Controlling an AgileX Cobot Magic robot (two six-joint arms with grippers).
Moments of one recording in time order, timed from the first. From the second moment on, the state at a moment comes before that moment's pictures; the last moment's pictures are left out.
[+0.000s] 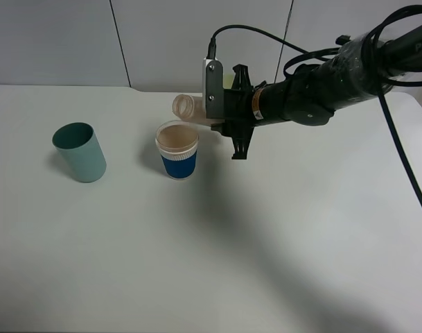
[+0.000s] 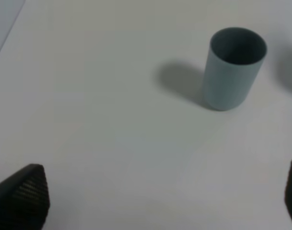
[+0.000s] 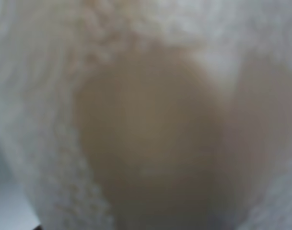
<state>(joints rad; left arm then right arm) 0.01 -0.01 -0.51 0.06 1.05 -0.06 0.50 2.01 -1.11 -0.81 -0.24 -0.45</state>
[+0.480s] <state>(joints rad) 0.01 -0.01 -0.51 0.06 1.05 -0.06 0.51 1.99 -1.15 -0.80 -0.17 -0.45</state>
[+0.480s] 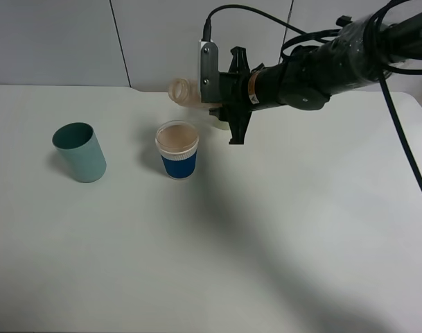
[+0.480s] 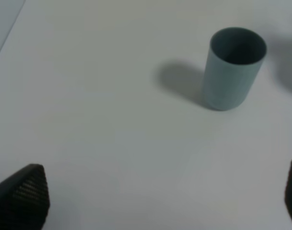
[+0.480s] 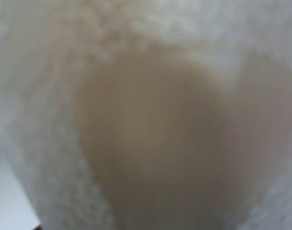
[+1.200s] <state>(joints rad) 0.01 -0.01 -0.51 0.06 1.05 -0.06 0.54 1.99 -1.20 -0.86 -0.08 -0.45</state>
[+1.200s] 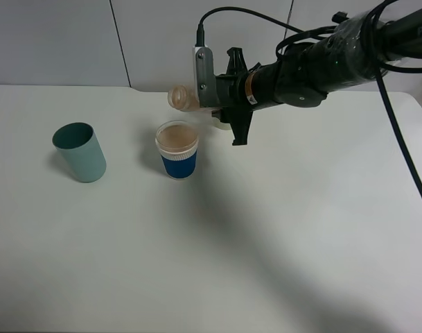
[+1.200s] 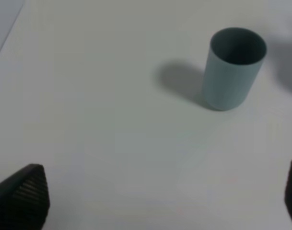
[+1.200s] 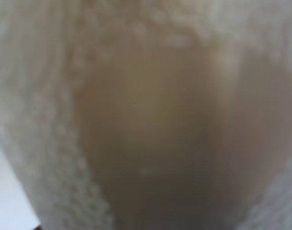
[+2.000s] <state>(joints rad) 0.01 -0.01 -0.51 0.06 1.05 -0.06 0.56 1.99 -1.20 -0.91 -0.03 -0.51</state>
